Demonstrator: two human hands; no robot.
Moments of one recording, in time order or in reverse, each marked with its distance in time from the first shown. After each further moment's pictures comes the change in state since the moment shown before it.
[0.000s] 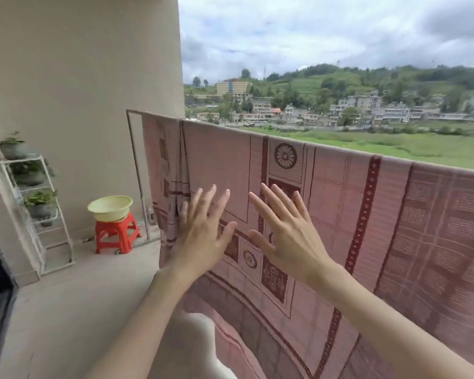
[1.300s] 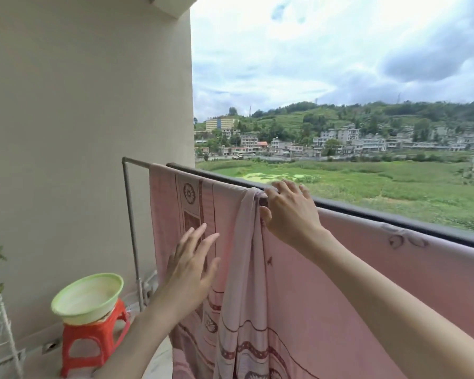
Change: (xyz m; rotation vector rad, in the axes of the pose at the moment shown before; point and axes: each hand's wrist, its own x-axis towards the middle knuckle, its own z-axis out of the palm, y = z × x) left_hand 0.442 -0.516 0.121 -0.111 0.012 0.060; right_hand 0.635 0.035 0.337 -0.237 -0.049 0.244
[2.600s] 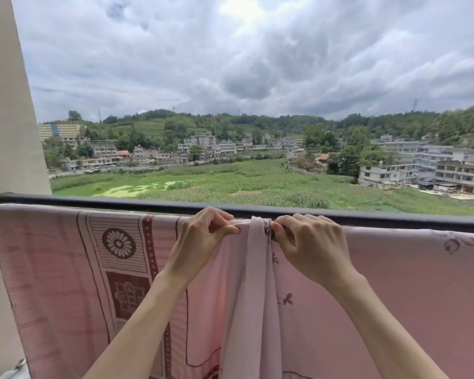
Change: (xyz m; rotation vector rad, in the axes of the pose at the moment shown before) left_hand 0.217 -0.068 0.062 -0.967 -0.005 0.542; right_hand 0.036 -0.020 0.059 -0.380 0.395 0.413
